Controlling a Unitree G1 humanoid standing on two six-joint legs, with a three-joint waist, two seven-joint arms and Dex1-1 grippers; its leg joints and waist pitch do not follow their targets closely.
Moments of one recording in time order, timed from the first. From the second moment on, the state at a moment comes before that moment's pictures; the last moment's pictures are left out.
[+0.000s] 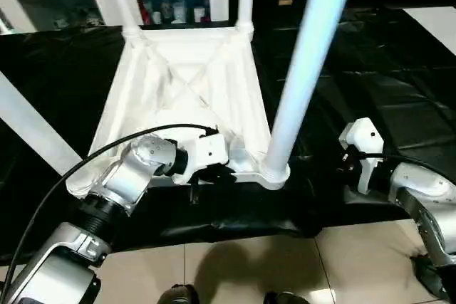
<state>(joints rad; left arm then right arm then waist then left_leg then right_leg) -0.61 0.41 -0.40 0.40 0.09 0.12 -1.14 -0.23 -0.54 0.02 -0.04 0.24 0.34 0.85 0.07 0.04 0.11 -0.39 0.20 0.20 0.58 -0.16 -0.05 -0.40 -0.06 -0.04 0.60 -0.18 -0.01</state>
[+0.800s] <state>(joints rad) 0.05 0.19 0.10 -0.38 -0.13 0.24 -0.65 -0.06 -0.33 0.03 -0.31 0.34 0.41 0.67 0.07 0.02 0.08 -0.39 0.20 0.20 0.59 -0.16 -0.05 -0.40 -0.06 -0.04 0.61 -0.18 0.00</state>
